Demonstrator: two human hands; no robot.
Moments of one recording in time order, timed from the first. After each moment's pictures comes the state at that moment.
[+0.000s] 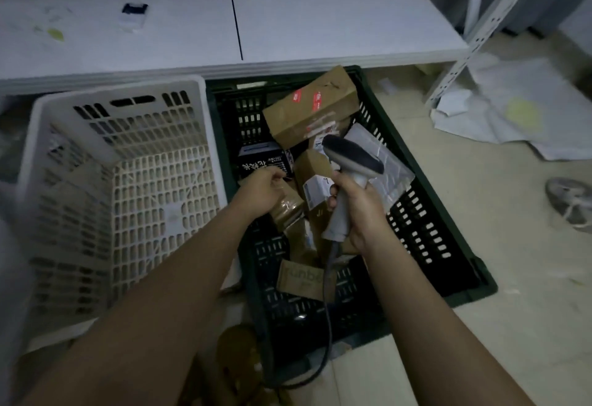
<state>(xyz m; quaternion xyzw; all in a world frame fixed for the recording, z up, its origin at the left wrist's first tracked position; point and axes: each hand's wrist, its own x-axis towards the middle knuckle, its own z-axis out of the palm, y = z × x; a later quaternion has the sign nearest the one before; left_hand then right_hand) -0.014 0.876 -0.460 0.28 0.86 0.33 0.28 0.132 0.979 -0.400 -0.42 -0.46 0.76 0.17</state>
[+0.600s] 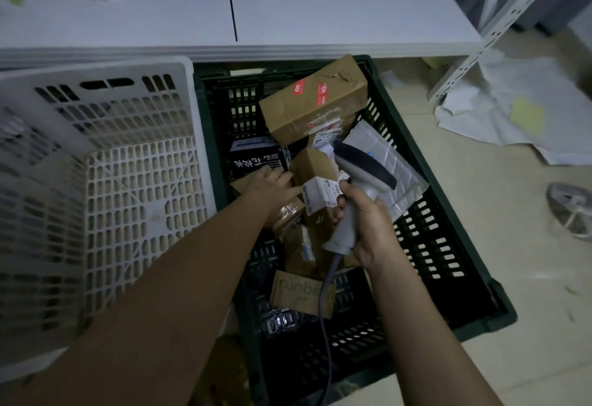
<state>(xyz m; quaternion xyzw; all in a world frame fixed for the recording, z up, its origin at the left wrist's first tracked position) -0.037 0.916 -0.485 0.57 0.77 -0.22 0.22 0.115 0.999 -0.442 -0.44 -0.41 0.78 0.17</state>
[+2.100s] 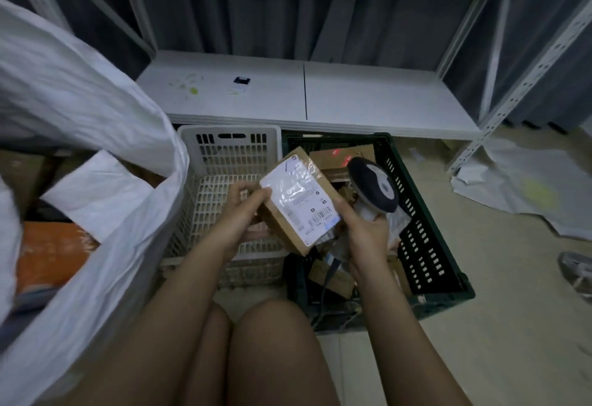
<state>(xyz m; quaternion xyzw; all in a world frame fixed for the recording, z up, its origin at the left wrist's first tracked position) 0.098 0.694 -0.290 0.01 0.68 0.68 0.28 0.194 0.855 -0.298 -0.38 -0.52 0.72 0.24</state>
